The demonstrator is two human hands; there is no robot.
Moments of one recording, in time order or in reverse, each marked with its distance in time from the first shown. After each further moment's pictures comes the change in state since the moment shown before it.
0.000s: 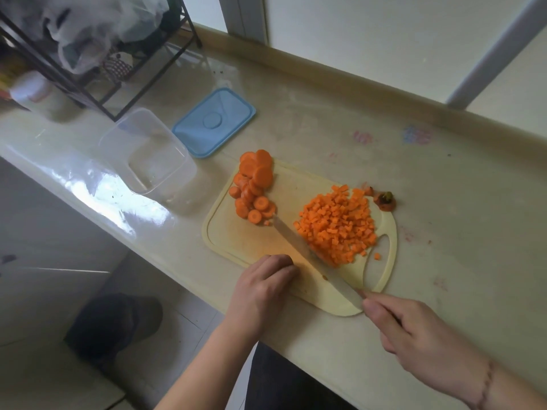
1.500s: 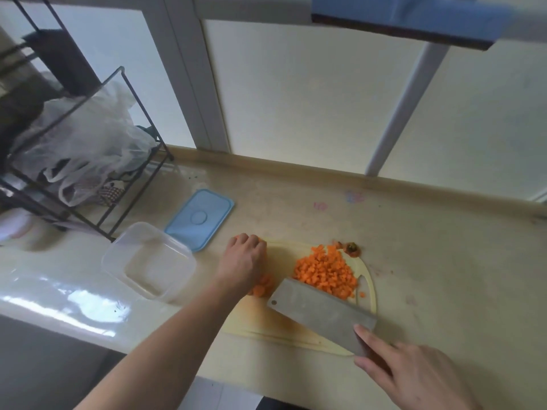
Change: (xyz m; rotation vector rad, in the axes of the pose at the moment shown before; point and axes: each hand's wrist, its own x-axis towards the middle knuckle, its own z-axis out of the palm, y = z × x) left_hand 0.162 -0.089 -0.057 0.469 -0.502 0.077; right_hand -0.030 -0.035 0.050 -0.871 0.427 0.105
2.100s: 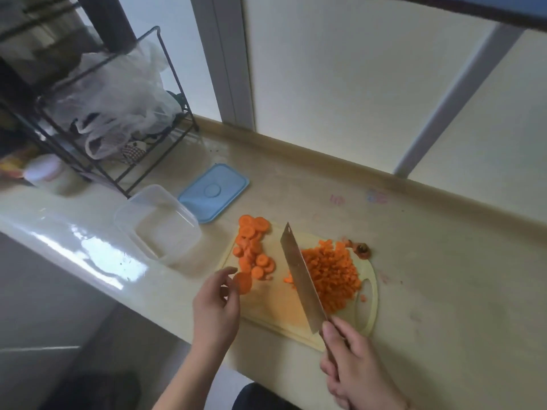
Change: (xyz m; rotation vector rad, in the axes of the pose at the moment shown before) left_hand -0.115 0.068 0.015 -0.942 0.492 -0.823; right_hand 0.027 -0.039 0.008 1.279 -0.277 0.313
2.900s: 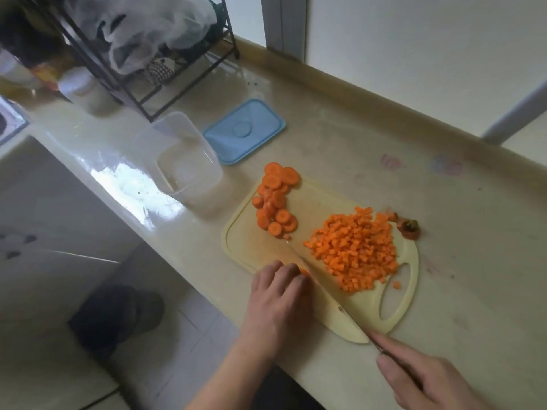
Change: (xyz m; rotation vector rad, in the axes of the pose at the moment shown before) left_hand -0.068 -0.039 0.075 0.430 -0.071 0.610; right_hand 0.011 0.026 -0.085 -0.565 -0.177 -0.165
